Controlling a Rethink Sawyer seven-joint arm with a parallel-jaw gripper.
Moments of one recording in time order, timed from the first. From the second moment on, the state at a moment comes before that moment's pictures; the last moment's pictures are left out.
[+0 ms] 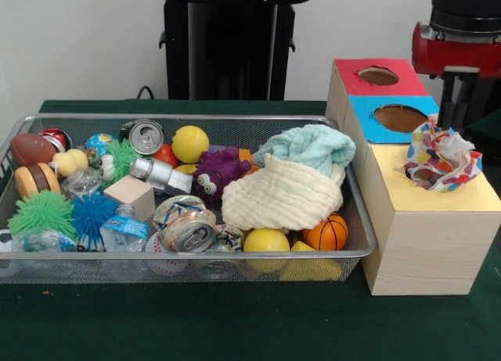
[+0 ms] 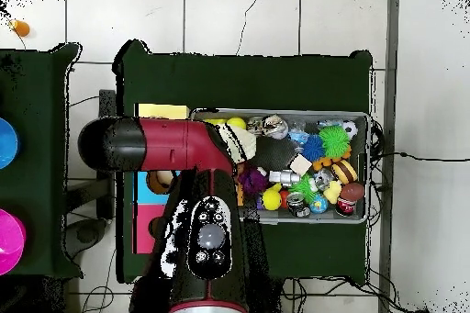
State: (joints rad) arm 0.09 -0.65 -0.05 1.47 0.14 0.66 1.96
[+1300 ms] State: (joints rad) arm 0.09 -0.55 -0.05 1.47 0.14 0.52 1.96
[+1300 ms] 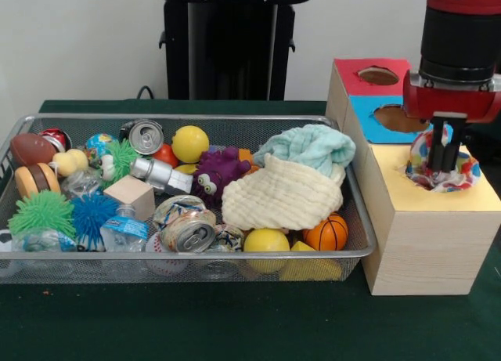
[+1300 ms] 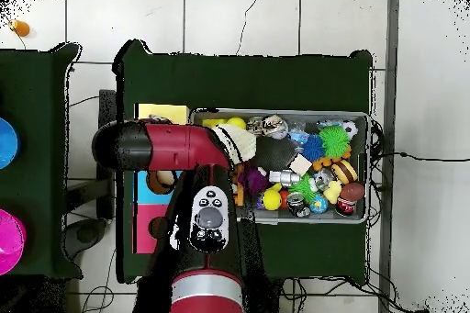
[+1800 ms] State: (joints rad) arm 0.09 -0.49 -0.05 1.46 0.14 0.46 1.96
